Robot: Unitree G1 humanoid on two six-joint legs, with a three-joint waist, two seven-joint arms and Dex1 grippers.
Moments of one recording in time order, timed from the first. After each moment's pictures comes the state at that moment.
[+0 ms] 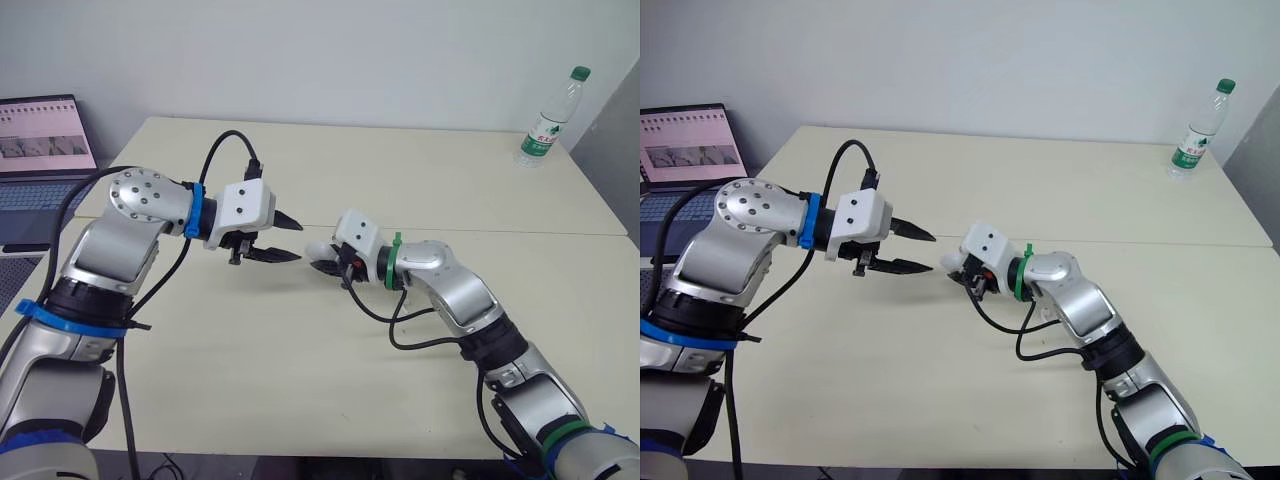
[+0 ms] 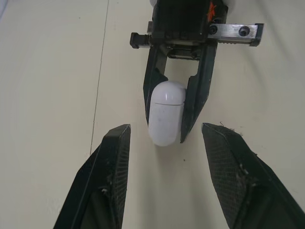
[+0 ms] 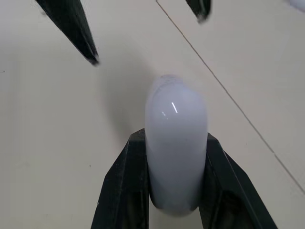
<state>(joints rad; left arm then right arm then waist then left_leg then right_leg) -0.87 0.85 -0.27 0.14 -0.20 0.16 -1.37 -0.74 -0.27 0.41 0.04 0.10 0.51 0.76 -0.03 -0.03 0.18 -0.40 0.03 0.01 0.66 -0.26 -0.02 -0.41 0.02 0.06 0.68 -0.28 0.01</state>
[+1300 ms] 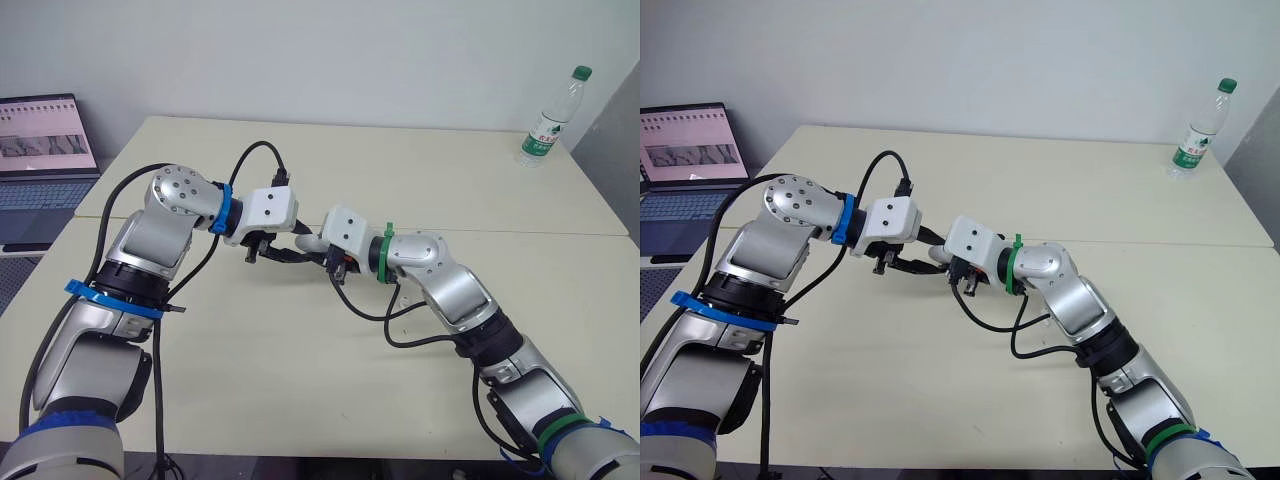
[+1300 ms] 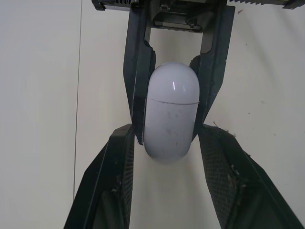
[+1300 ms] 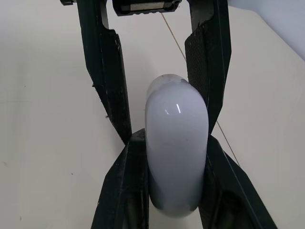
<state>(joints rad) -0.93 0.74 -0.31 0.28 -0.07 0.10 -1.43 -0.77 -0.26 0.43 0.01 -0.02 0.46 0.79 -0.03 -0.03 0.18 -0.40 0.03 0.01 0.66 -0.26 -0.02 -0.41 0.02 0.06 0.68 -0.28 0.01</state>
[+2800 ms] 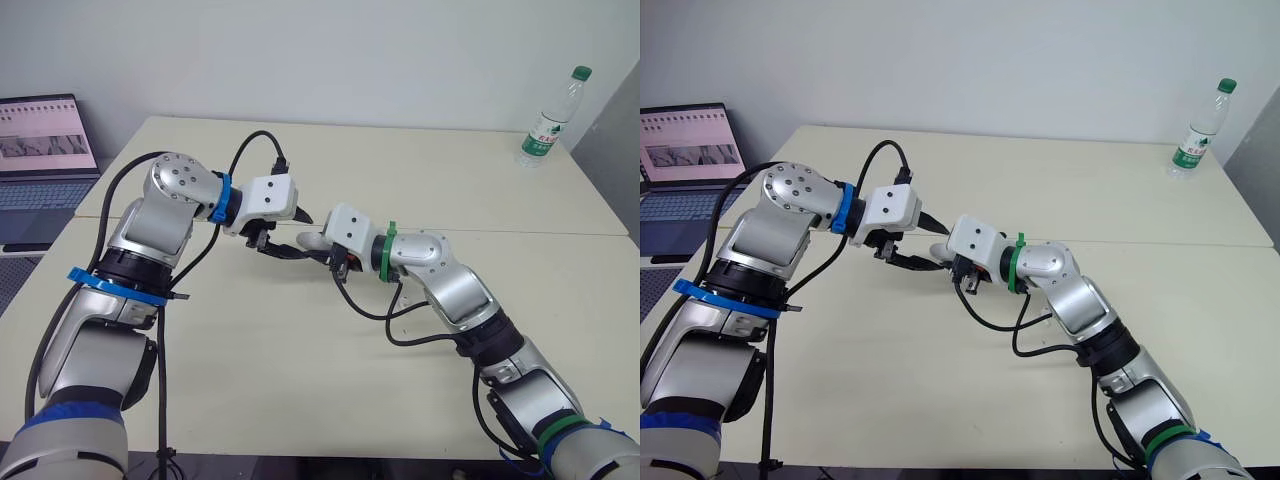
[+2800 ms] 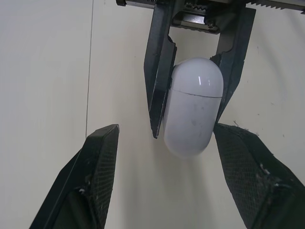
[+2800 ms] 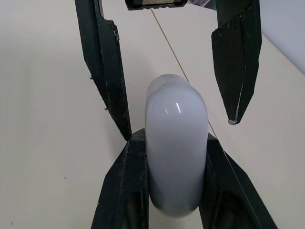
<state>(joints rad) -0.99 0.72 -0.31 0.36 -0.05 0.11 -1.45 -0.76 -0.26 0.41 0.02 -0.03 0.41 0.78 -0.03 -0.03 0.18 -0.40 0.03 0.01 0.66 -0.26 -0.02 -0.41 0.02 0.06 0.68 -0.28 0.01</state>
